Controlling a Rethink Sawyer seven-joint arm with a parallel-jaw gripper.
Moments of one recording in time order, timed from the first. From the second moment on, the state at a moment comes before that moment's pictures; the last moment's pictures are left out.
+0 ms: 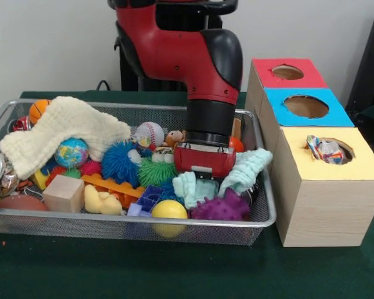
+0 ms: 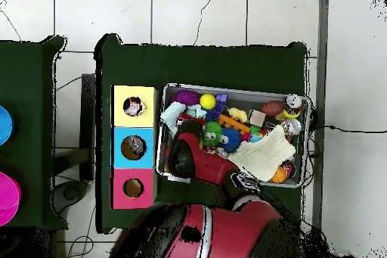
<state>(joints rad) -0.24 -0.27 0.04 1.77 0.08 -0.62 1.71</state>
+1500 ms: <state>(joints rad) -0.11 -0.11 -0.20 1.83 0.32 -1.11 1.71</state>
